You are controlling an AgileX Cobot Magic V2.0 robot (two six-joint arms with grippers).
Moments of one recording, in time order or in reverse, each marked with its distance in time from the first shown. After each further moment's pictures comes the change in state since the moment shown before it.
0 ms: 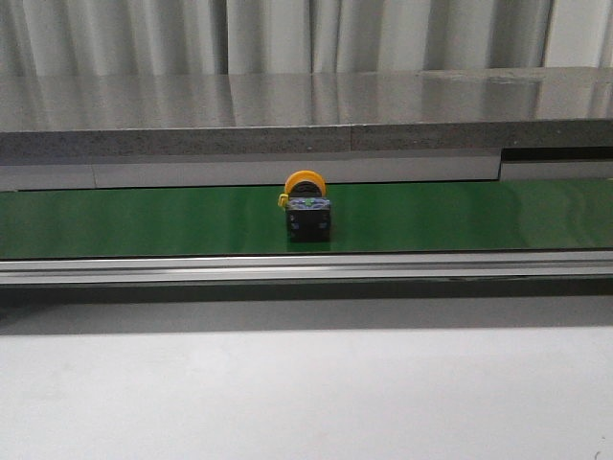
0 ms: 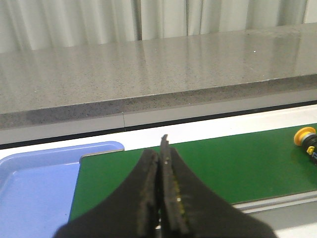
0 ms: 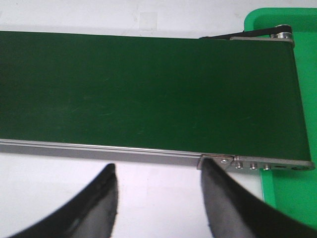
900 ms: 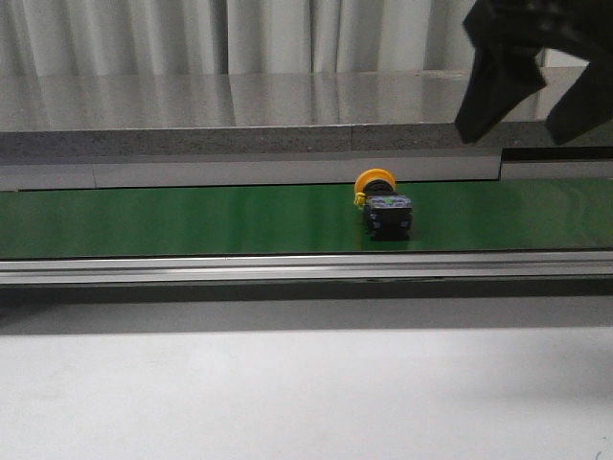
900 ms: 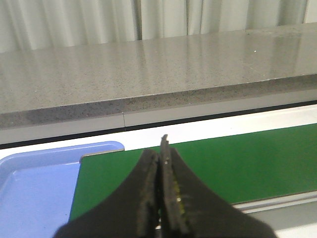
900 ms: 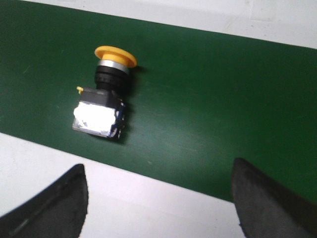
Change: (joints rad) left arm 0.000 0.000 0.000 0.000 0.000 0.000; right arm 0.241 0.412 -0.224 0.103 -0.047 -0.002
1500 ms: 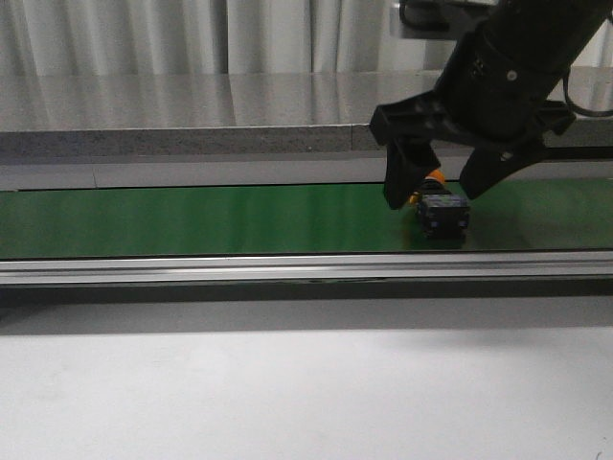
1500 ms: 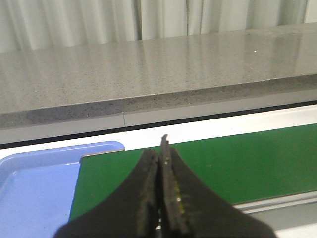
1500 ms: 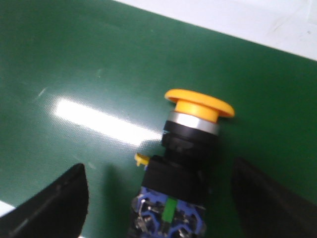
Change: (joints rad) left arm 0.000 0.000 0.000 0.000 0.000 0.000; right arm 0.060 0.315 -0.162 -0.066 -0.043 0.000
